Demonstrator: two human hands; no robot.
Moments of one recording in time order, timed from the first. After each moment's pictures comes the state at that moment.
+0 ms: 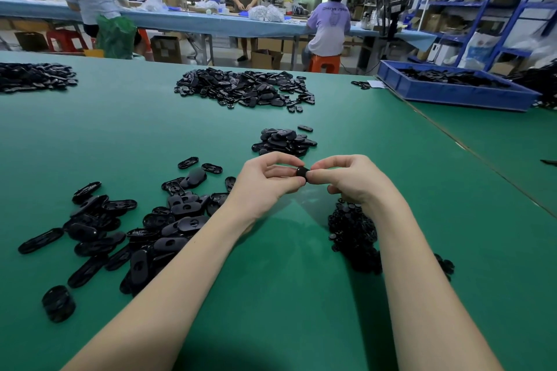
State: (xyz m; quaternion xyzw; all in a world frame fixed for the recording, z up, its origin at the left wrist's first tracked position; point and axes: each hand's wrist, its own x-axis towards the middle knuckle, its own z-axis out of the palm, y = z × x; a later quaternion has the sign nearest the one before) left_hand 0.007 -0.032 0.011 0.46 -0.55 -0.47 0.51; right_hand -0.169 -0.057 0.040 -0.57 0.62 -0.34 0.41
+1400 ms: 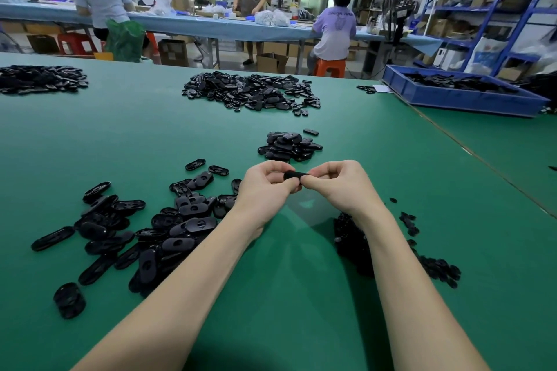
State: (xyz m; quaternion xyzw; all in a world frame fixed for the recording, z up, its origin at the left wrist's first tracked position) left_hand 0.002 -0.034 0.005 0.53 -0.45 -0.47 0.55; right_hand -0.151 -0.062 0.018 -0.62 0.59 -0.38 0.36
